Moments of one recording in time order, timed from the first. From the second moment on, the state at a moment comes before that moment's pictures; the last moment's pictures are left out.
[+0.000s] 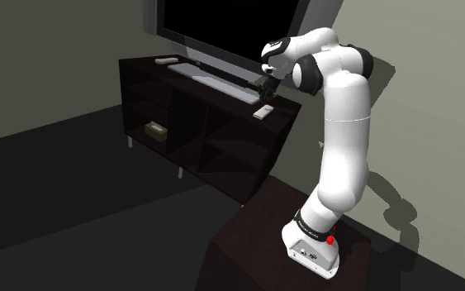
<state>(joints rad) -0.04 0.48 -0.83 -1.62 0.56 2.00 -2.59</state>
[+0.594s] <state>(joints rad) -0.03 0.50 -0.85 -1.61 0.66 2.00 -2.54</state>
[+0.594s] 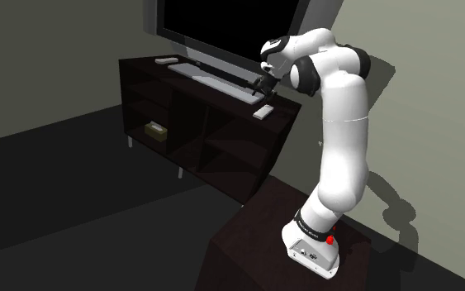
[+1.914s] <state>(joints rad) 0.06 0.65 -1.01 -1.54 0.63 1.91 -2.62</state>
